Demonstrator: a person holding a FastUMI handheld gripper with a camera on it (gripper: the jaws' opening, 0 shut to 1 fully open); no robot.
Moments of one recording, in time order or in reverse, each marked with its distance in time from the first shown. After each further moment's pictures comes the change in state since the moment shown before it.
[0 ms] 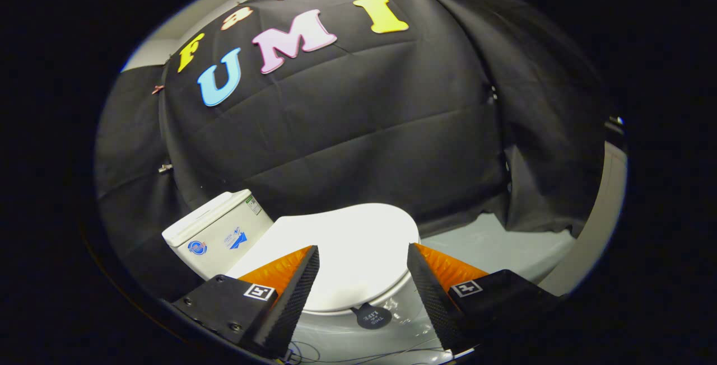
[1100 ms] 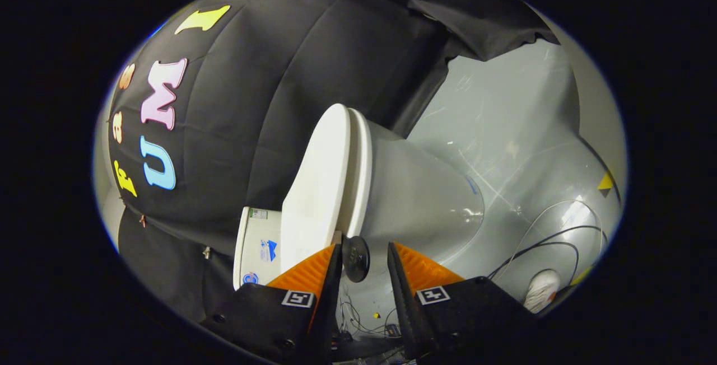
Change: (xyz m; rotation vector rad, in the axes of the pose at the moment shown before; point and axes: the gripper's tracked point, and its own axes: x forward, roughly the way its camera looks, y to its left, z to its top) arm 0.011 -0.036 -0.128 0.752 0.335 -0.004
